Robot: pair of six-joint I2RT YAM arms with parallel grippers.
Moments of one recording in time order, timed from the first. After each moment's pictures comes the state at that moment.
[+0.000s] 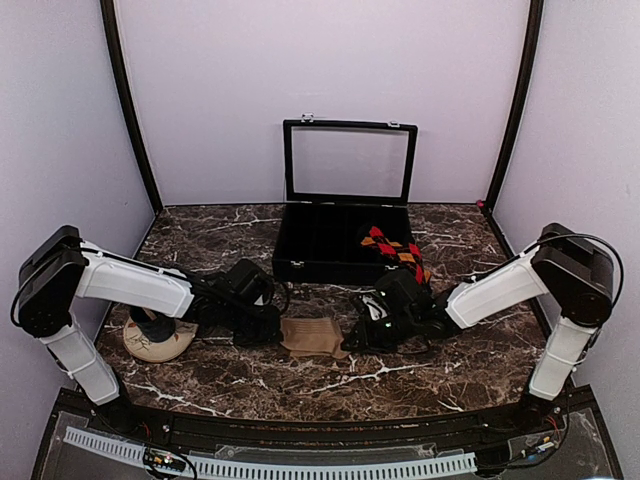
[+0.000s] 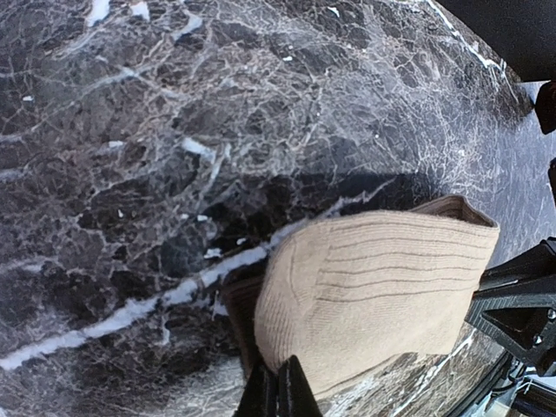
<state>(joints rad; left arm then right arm) -0.87 1.64 0.83 -0.22 0.09 -0.94 0.91 1.76 0.75 0.17 -0.35 0.84</state>
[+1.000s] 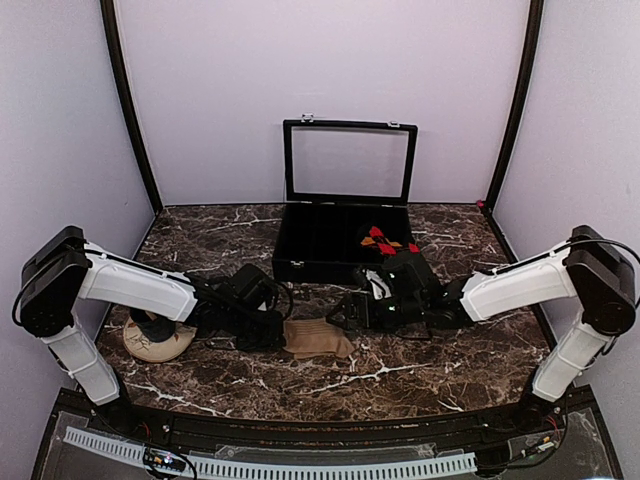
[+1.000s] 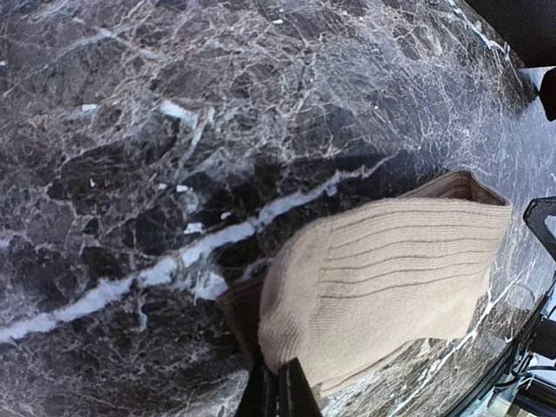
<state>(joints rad) -0.90 1.66 0.83 -0.21 0.09 -0.97 0.90 1.62 0.78 0.16 -0.24 0.76</state>
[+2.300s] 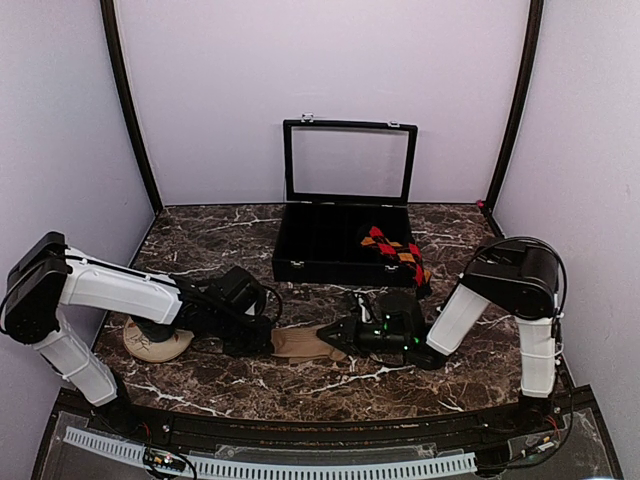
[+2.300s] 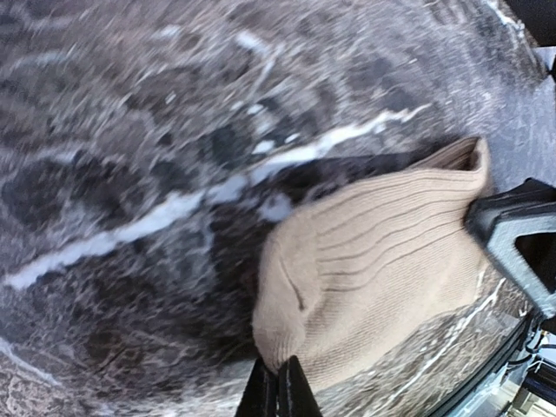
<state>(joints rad) -0.89 1.56 0.77 -0.29 0.12 -0.95 0.96 2.07 0.65 1.08 -0.32 1.20</state>
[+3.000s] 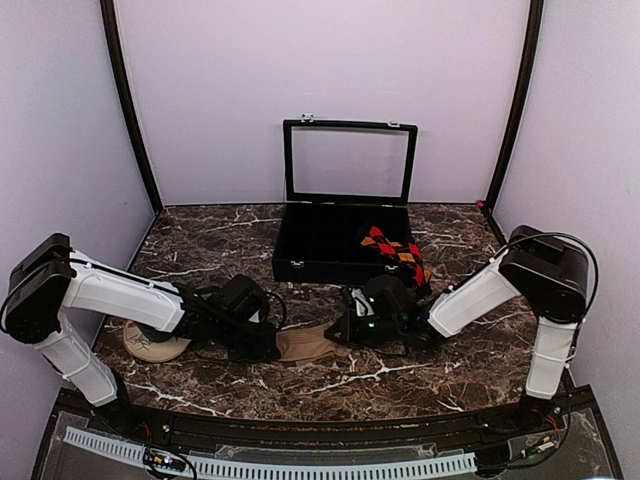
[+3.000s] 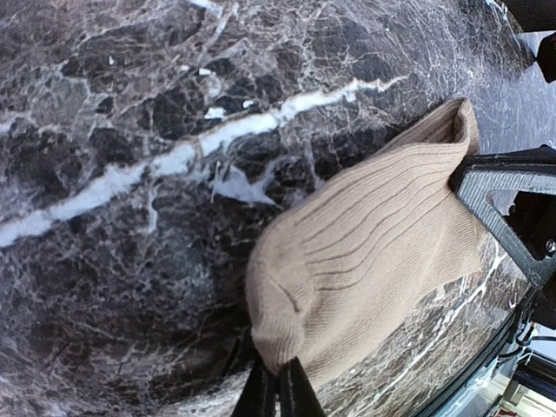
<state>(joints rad) -0.93 1.57 0.73 -0.20 0.13 -1.00 0.96 1.91 0.77 0.50 -0.21 0.93</state>
